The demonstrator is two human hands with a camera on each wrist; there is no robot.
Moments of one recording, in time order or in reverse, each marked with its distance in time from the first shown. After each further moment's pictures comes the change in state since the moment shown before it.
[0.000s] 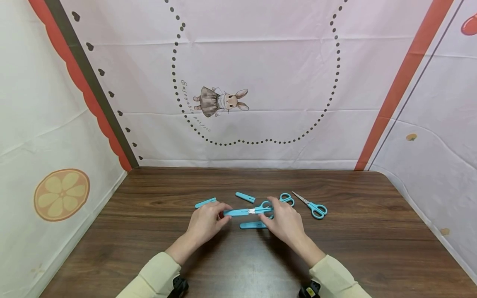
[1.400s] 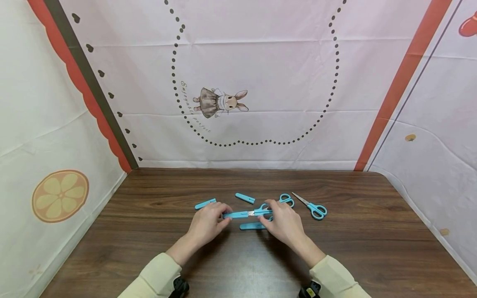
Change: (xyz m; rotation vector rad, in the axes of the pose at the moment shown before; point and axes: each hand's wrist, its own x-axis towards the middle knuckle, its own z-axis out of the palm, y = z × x) left_hand 0.000 0.001 0.002 -0.036 -0.022 0.029; right_hand 0.000 0.000 -0.001 -0.018 -0.033 -0.039
